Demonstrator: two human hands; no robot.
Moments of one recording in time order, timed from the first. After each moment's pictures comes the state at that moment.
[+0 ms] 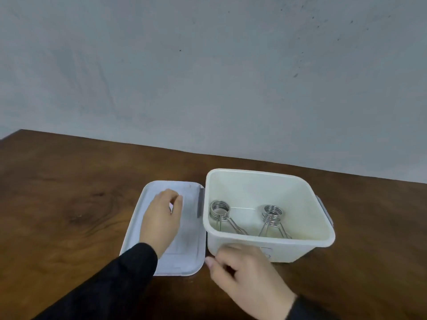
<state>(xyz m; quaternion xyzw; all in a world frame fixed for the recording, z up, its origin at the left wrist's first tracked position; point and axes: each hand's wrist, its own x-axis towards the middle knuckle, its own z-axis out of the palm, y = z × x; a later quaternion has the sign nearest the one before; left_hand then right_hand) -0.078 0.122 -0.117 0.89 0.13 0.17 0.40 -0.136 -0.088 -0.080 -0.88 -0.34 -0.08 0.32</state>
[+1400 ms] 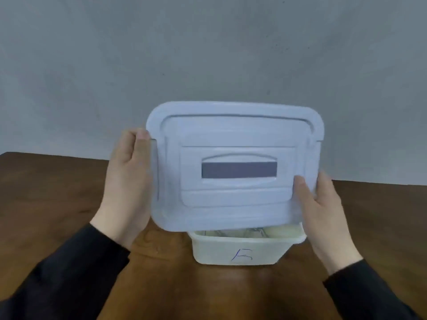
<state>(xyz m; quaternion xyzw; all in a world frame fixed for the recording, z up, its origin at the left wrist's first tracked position) -0.126 0.099 0.057 0.66 0.03 0.30 0.68 -0.112 -0.183 0.021 -0.76 -0.05 -0.18 0.62</state>
